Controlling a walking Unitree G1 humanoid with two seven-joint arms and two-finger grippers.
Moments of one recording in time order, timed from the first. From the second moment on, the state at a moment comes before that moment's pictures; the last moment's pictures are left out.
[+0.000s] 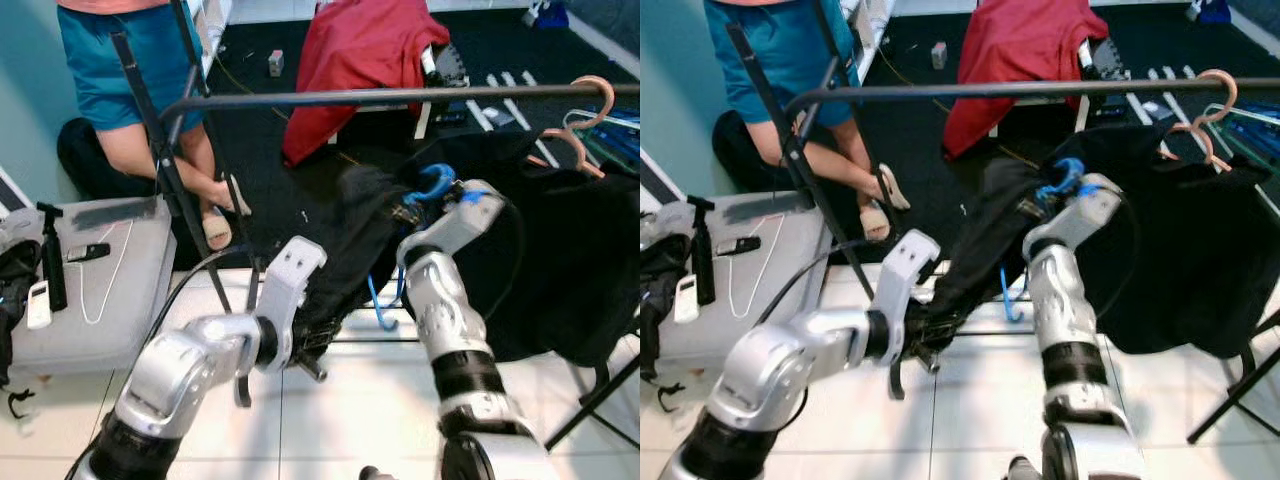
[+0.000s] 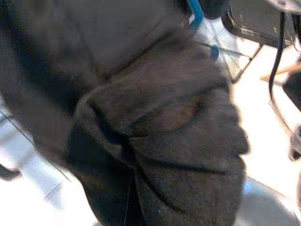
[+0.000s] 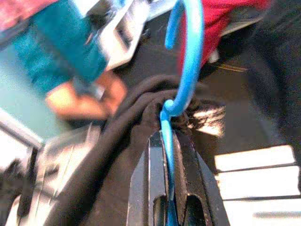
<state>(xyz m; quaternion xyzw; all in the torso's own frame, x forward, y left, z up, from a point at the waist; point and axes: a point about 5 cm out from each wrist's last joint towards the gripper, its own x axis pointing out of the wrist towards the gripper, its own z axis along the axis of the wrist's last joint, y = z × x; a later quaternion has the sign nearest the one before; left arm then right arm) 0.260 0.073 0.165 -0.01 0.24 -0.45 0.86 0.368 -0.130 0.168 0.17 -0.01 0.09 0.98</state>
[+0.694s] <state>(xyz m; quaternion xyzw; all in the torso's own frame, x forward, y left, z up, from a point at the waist) 0.259 0.069 0.178 0.01 0.19 -0.47 0.86 0.371 -0.152 0.184 0.25 -0.07 -0.06 0.96</state>
